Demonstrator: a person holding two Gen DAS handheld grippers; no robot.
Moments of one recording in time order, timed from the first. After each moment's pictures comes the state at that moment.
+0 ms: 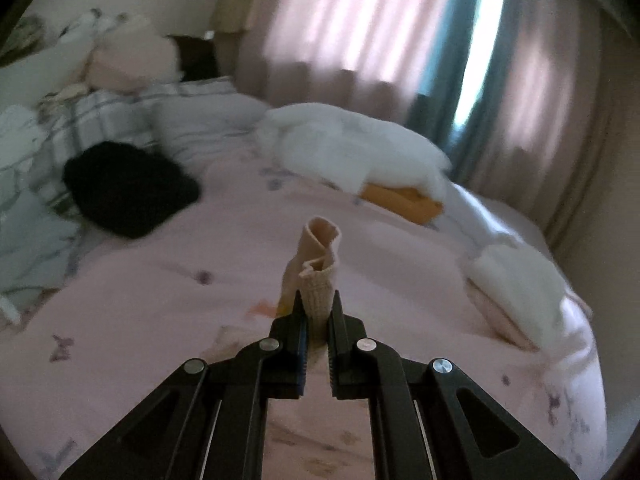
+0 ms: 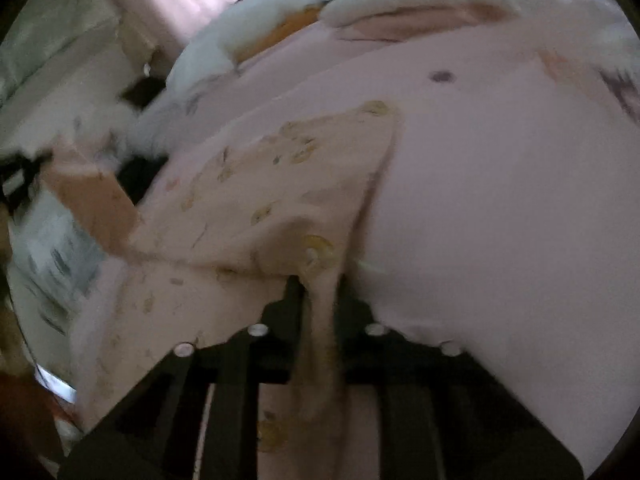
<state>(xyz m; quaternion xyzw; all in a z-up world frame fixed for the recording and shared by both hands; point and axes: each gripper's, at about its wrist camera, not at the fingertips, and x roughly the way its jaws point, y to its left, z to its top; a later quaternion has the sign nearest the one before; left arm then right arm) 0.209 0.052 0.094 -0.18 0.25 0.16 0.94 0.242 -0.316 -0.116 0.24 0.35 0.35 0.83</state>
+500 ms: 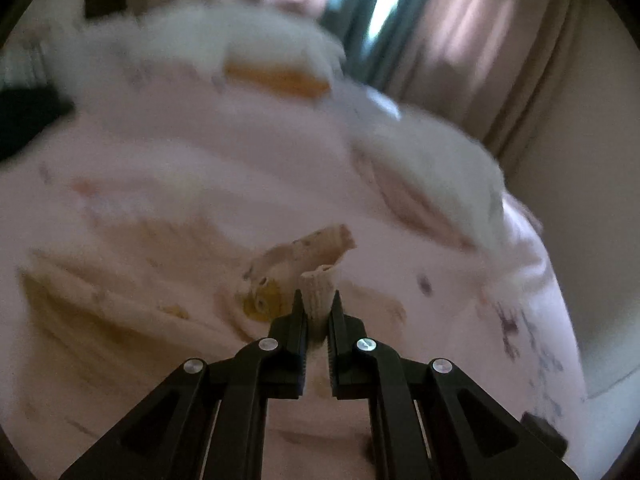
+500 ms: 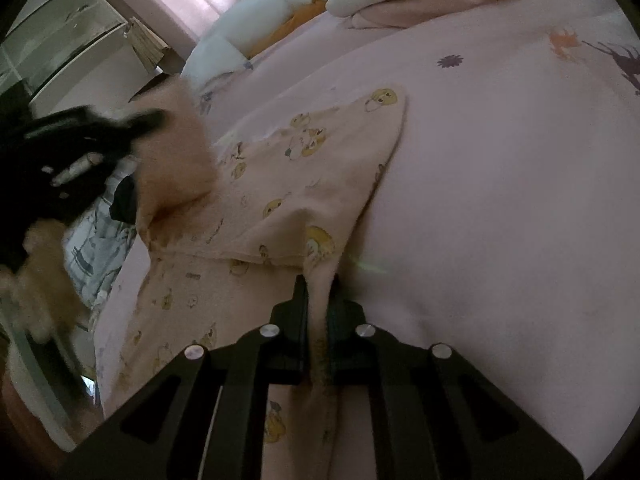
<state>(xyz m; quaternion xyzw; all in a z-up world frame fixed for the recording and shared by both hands) 0.286 -0.111 -0.029 -0.20 0.36 0.02 0.91 0.243 -0.314 -0.117 0.24 0.36 0.38 0.81</state>
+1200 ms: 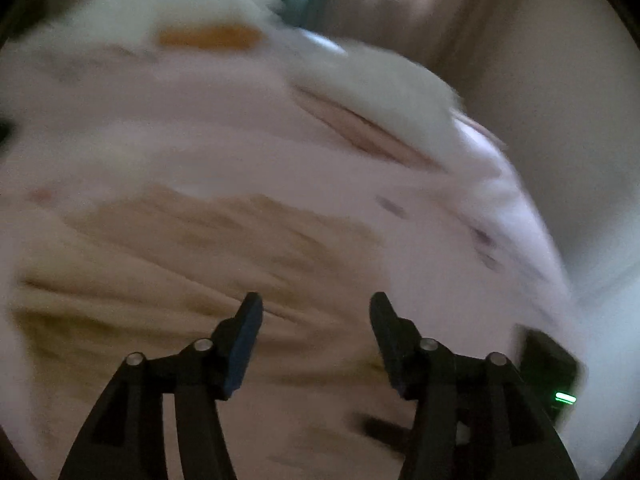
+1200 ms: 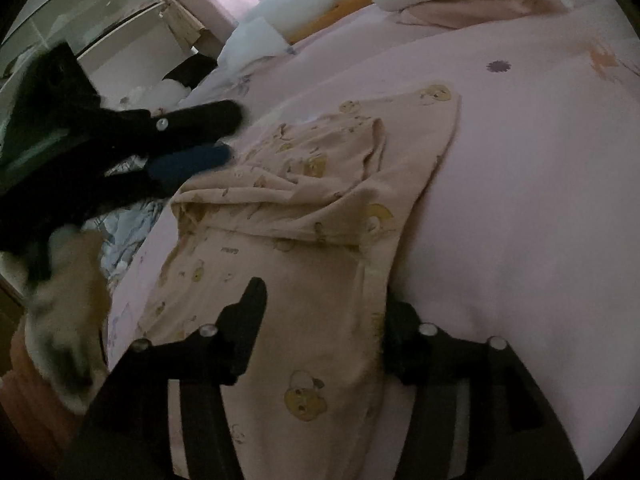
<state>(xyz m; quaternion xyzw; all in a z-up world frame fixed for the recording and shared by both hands) 0.272 -0.087 -0.008 -0.12 0.41 -0.04 0.90 0.228 -0.306 -0.108 0.21 0.35 0.44 0.80</state>
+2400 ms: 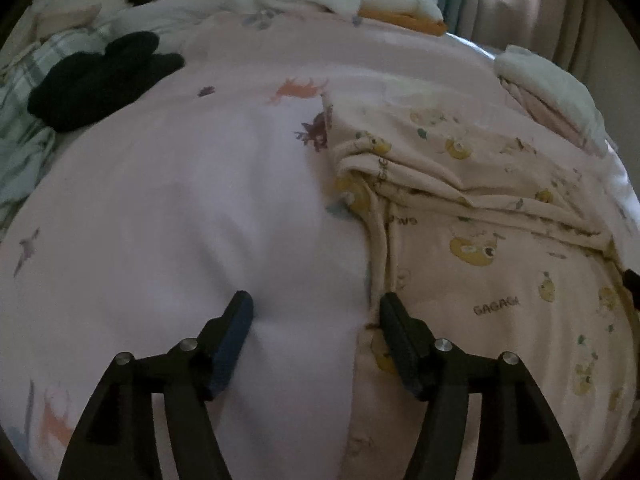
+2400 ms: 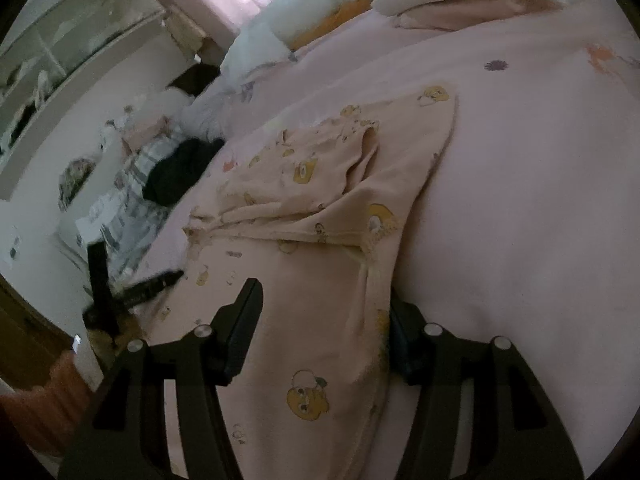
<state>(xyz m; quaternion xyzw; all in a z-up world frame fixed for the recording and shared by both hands) 0.134 0.077 -0.095 -0.09 0.44 0.12 0.89 0.226 -0.312 -0.112 0.24 0.34 0.44 0.80</state>
